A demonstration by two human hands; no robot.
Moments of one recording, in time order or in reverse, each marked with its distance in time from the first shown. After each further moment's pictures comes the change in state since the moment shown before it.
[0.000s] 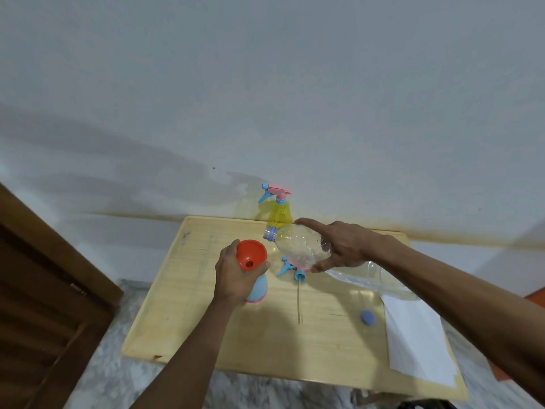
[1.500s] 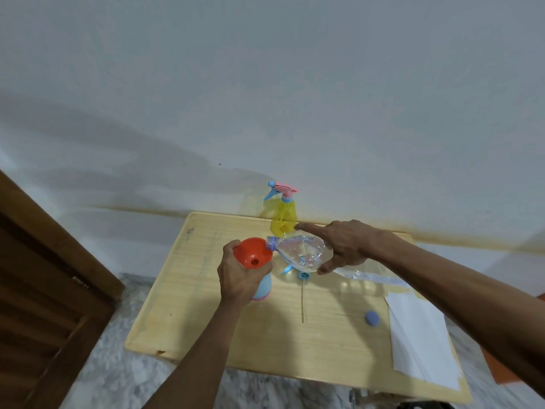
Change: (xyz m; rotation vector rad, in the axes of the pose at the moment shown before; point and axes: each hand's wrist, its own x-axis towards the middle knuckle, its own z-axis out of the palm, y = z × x) left_hand -0.004 -0.006 0.005 -0.206 0.111 -0.084; right_hand 0.014 -0.014 -0.005 -0.272 -0.076 0.012
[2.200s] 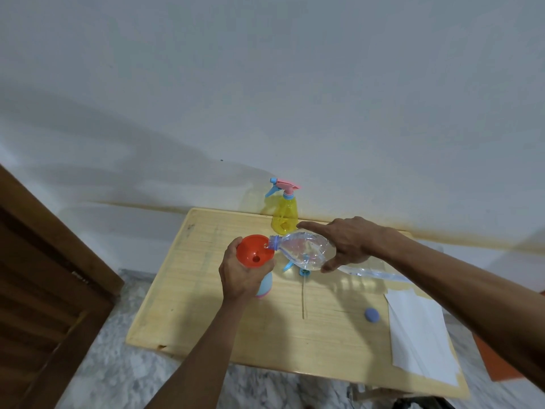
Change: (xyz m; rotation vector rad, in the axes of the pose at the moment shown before) left_hand -0.006 -0.009 0.001 -0.019 0.053 0.051; right_hand -0.008 -0.008 -0.008 -0.066 -0.021 0.003
